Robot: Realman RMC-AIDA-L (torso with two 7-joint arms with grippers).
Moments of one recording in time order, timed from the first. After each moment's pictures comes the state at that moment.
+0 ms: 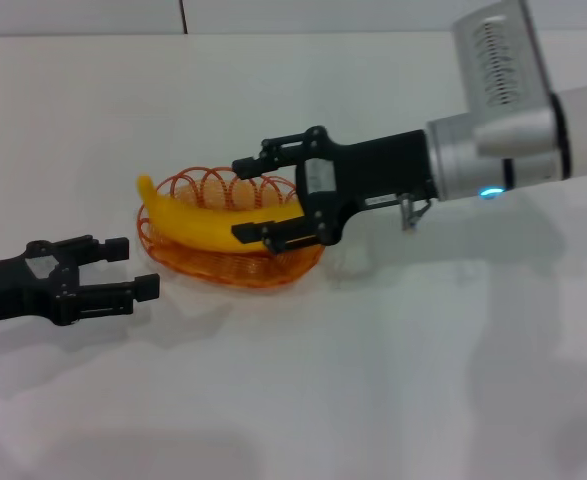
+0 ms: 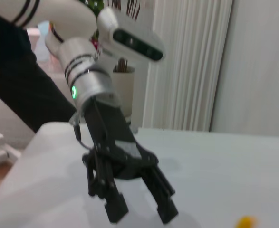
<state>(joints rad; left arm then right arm) -0.42 -1.97 0.90 0.60 1.84 1.54 -1.47 0.86 2.05 -0.77 -0.32 -2.01 -1.45 0.97</state>
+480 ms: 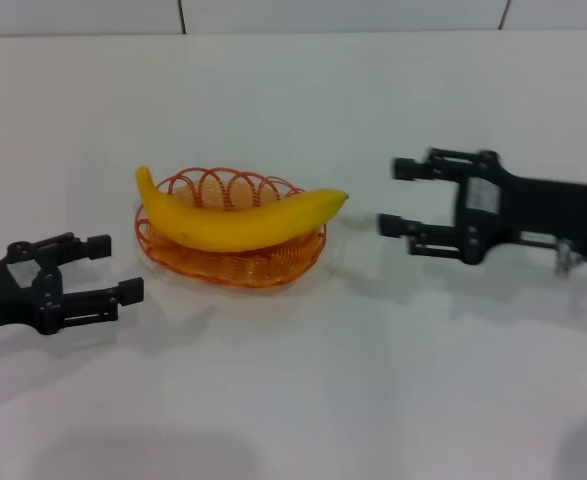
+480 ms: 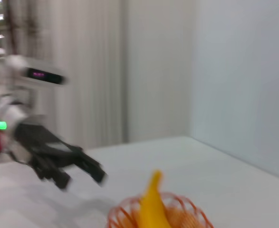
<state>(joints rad) -0.37 -1.98 0.84 0.60 1.82 1.55 -1.28 0.47 2.04 -0.65 -0.51 -1.90 -1.60 1.00</state>
